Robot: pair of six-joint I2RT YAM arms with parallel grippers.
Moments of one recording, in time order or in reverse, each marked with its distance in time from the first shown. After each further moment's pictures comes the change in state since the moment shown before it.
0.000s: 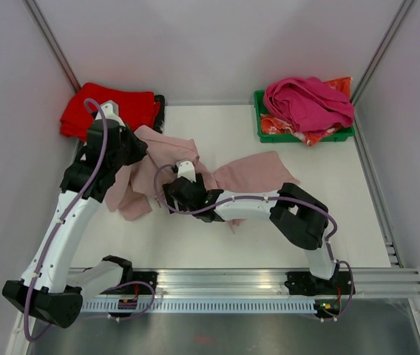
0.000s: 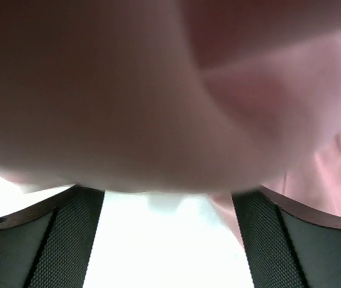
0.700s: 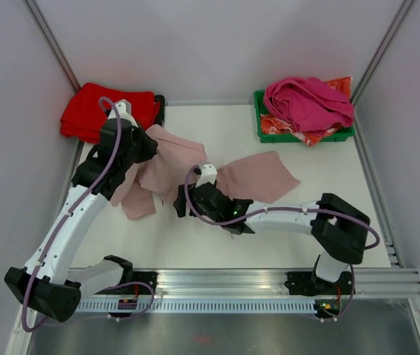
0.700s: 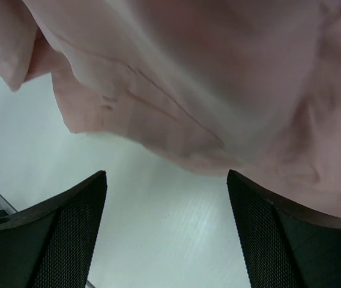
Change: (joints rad) left arm -0.071 0.056 -0.032 0.112 -0.011 0.001; right arm 0.015 -0.387 -0.414 0.228 -0.106 0.173
